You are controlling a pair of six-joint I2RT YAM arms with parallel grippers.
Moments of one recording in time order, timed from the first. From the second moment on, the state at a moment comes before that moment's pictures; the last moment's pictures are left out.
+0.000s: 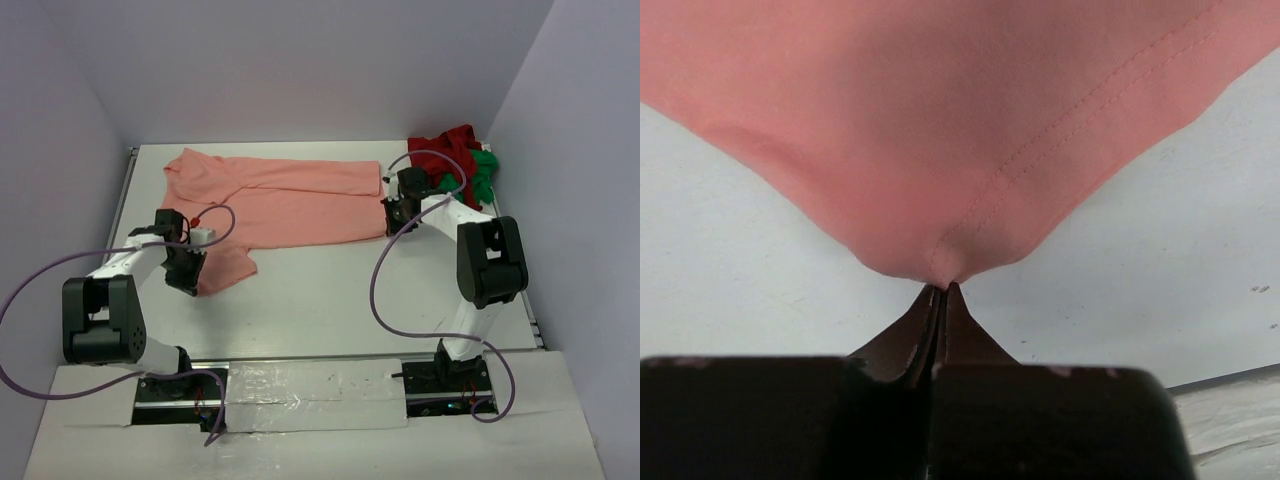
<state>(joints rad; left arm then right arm) 0.01 1.47 0.82 -0.77 0.12 0.32 0.17 1.81 1.15 -0.42 -0.14 -0.01</state>
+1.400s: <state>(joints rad) 0.13 1.75 1.48 -0.73 0.13 0.26 0.14 2.25 2.08 -0.73 -0.14 -0.06</state>
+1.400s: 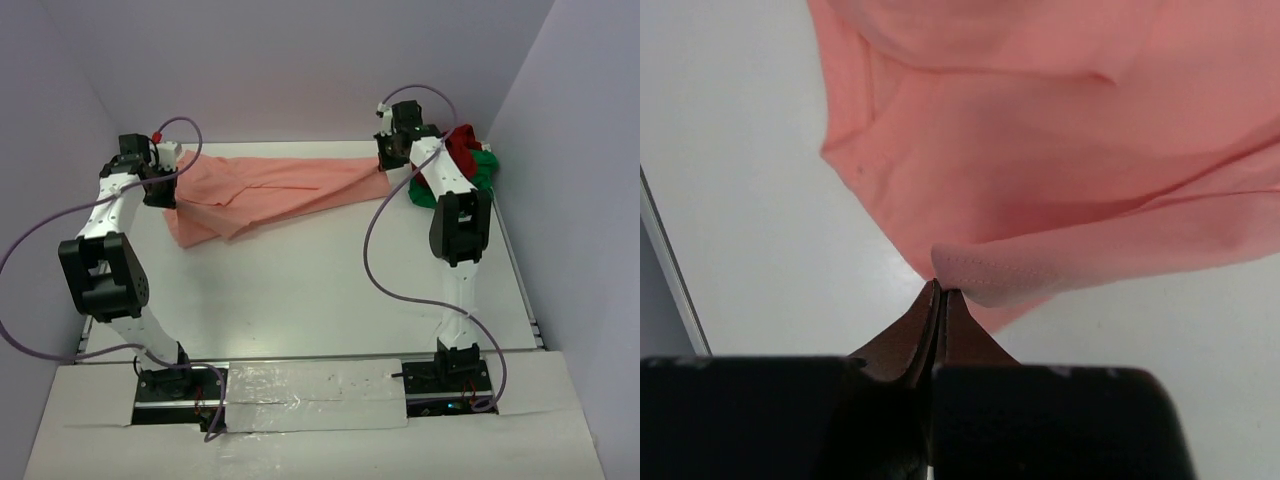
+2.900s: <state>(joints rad) 0.15 1.89 1.46 -0.10 -0.04 -0.01 0.23 2.39 2.13 -0.47 -0.03 0.03</state>
